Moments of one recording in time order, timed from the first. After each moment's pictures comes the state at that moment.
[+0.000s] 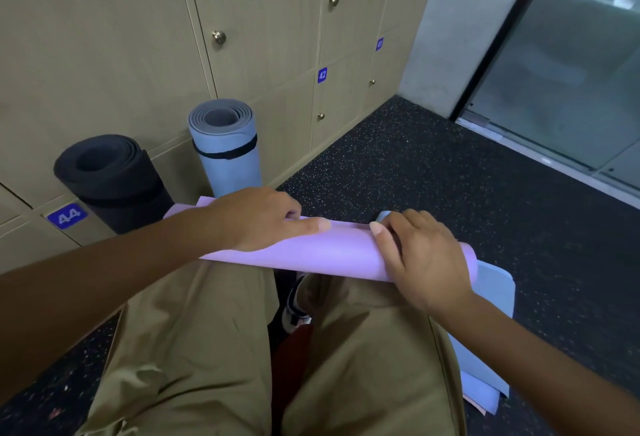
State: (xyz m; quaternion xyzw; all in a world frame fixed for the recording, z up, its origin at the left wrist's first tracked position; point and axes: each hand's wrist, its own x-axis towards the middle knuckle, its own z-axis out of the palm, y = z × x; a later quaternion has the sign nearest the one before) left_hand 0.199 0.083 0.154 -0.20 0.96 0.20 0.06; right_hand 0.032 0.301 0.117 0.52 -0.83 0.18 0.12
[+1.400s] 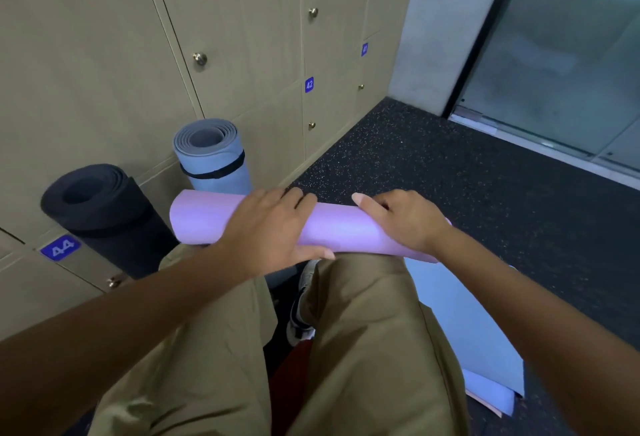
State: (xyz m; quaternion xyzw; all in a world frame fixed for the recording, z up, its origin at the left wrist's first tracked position) left_hand 0.169 0.090 0.117 -0.09 0.97 -0.12 -0.17; right_hand -0.034 0.247 0.134 0.46 -0.86 0.17 -0.16
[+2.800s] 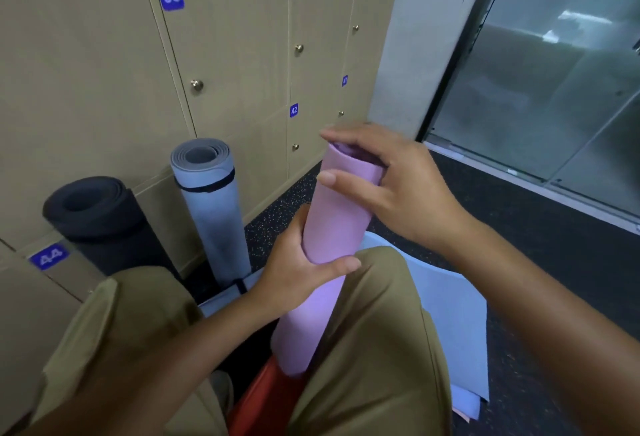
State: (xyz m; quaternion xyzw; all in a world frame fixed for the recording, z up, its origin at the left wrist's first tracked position) left_hand 0.177 0.190 0.148 -0.18 0.75 0.57 -0.29; right_hand 0.044 0.288 0.280 0.61 -0.68 0.40 0.01
